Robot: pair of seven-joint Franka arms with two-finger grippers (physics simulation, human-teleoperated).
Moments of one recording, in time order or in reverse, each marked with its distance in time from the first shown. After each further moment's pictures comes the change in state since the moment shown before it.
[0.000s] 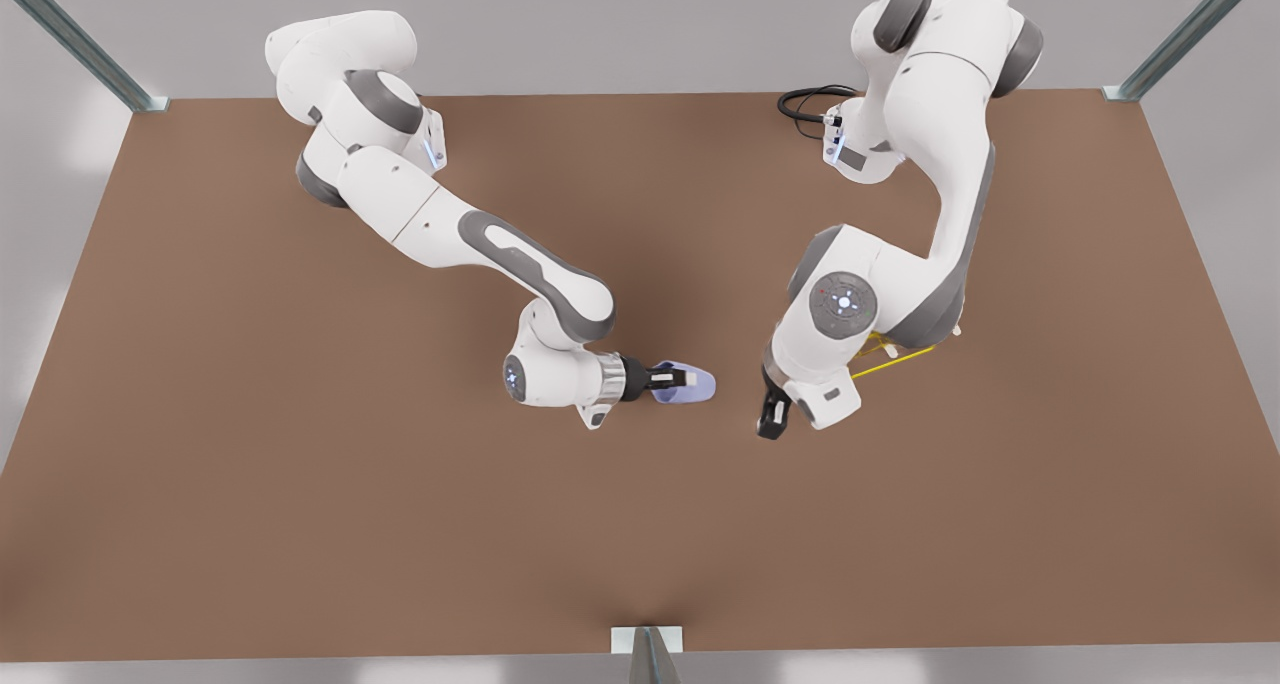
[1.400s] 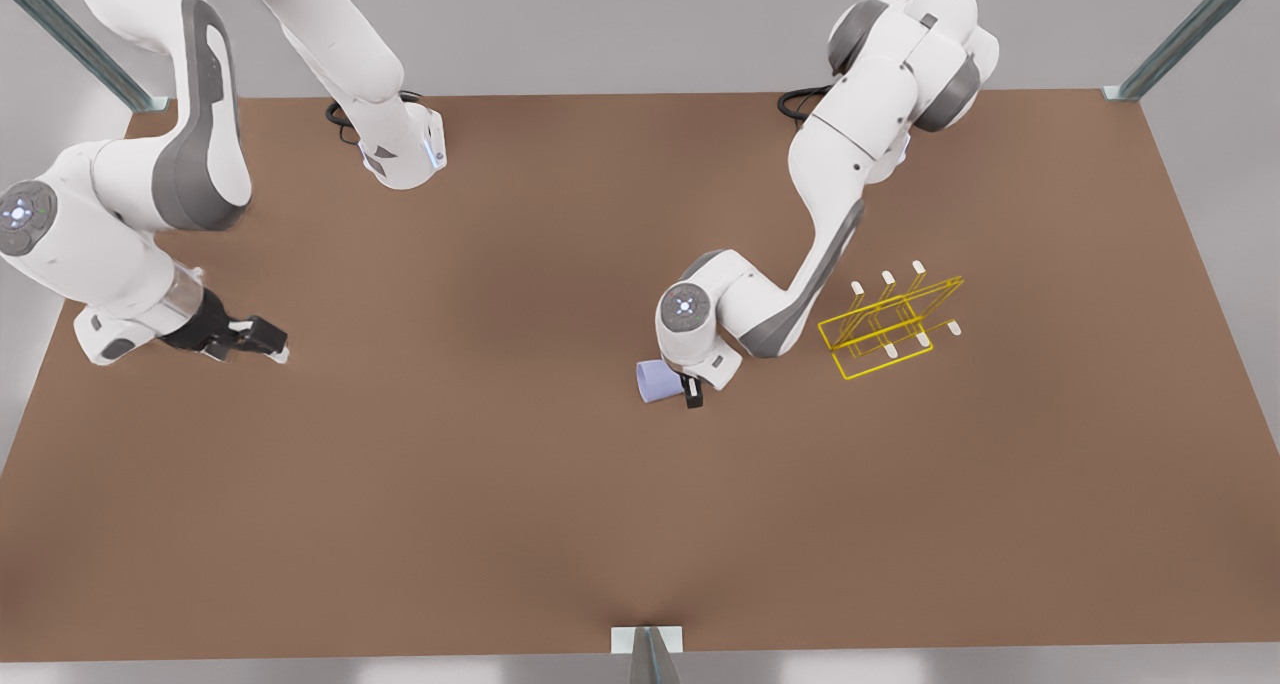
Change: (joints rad) left arm -0.187 0.177 -0.027 -0.227 0.134 0.289 -0.735; right arm -0.943 -0.935 0.055 -0.332 -0.650 -0.736 -0.047
